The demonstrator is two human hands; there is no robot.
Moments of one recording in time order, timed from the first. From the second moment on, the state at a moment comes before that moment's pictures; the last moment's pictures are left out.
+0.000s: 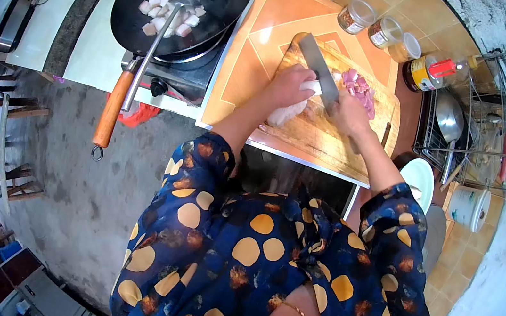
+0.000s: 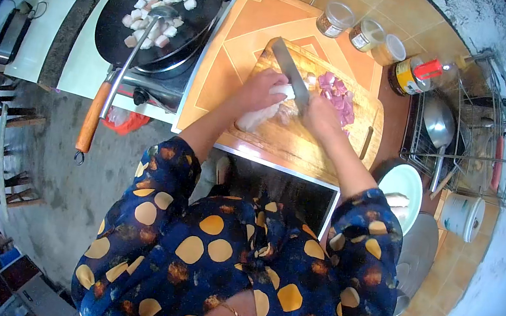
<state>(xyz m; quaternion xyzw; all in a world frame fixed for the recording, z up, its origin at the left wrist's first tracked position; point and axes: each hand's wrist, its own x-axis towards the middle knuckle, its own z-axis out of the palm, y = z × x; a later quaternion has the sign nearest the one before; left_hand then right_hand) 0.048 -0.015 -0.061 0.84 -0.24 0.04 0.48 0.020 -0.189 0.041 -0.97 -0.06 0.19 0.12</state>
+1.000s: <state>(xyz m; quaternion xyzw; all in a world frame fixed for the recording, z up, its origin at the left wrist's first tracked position) 0.030 -0.009 -0.060 0.84 -0.19 0.04 0.51 -0.002 -0.196 0.040 -0.97 -0.05 0.19 0.14</state>
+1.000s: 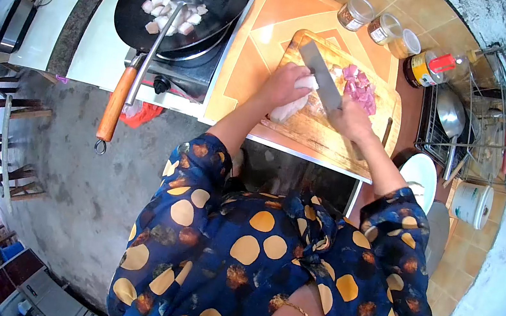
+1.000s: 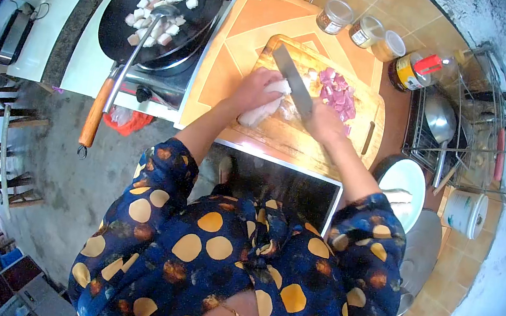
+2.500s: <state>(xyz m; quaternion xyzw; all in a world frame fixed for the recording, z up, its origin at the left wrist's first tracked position) 0.010 -0.005 -0.063 0.84 -0.18 0.06 0.51 -0.007 -0.195 0.077 -0.96 -0.13 0.24 0.05</state>
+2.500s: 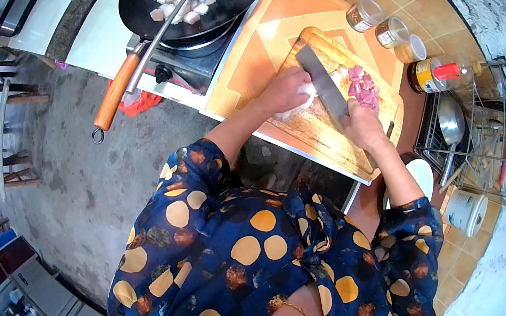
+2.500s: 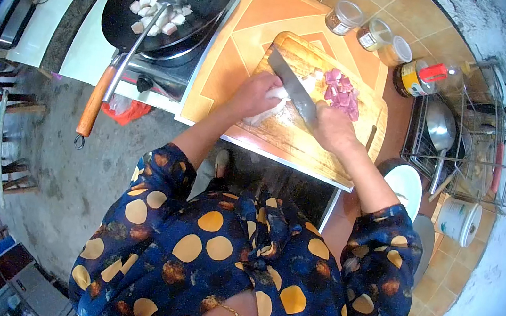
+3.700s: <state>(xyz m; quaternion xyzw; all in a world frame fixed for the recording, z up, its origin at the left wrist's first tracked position) -0.010 -0.007 -0.060 0.84 -0.22 0.05 0.49 -0.006 -0.200 0.063 -0.95 -0.16 0.25 0.06</state>
